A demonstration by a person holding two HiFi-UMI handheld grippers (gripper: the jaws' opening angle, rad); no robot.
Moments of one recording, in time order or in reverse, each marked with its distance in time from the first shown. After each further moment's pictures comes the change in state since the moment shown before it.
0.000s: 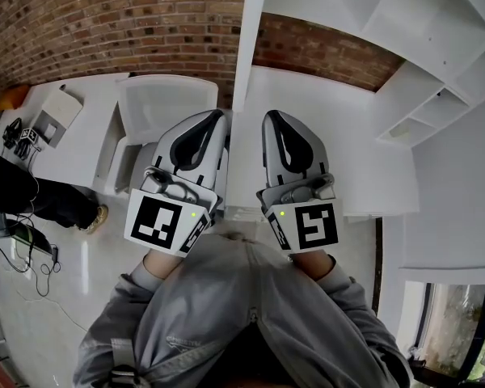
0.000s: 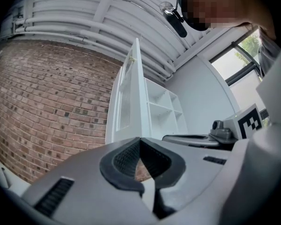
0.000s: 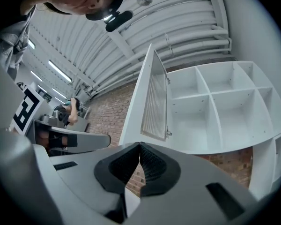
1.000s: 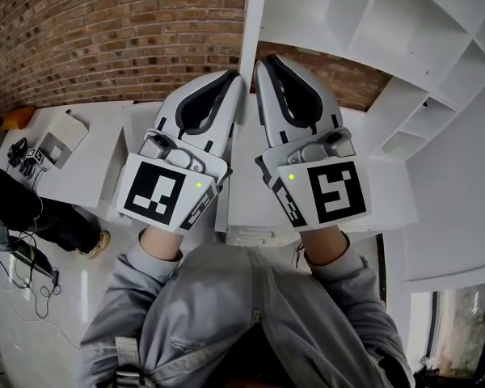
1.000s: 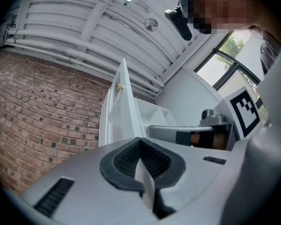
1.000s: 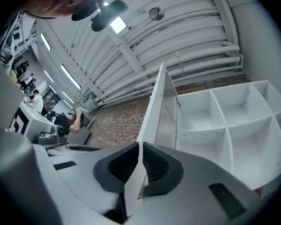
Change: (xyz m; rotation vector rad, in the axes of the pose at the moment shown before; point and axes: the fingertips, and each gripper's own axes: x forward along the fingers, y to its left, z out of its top) left arm 0.024 -0.007 0.107 0.138 -0.209 -0.094; right arm 0.039 0.005 0.129 -0.100 -0.185 0.055
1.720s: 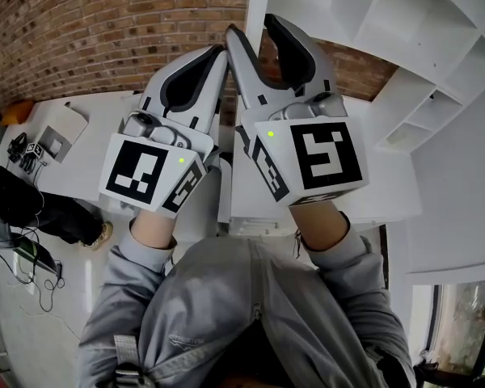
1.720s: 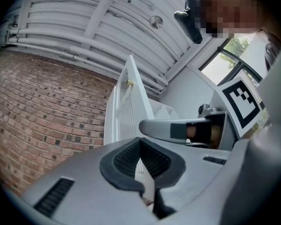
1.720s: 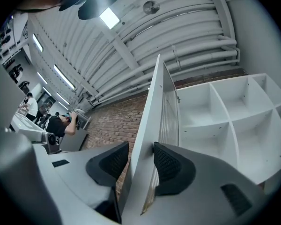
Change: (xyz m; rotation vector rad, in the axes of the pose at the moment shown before) left arm 0.006 0.032 -0.005 -0.024 0.020 0.031; right arm 0.043 0.000 -0.002 0.053 0.037 -0.034
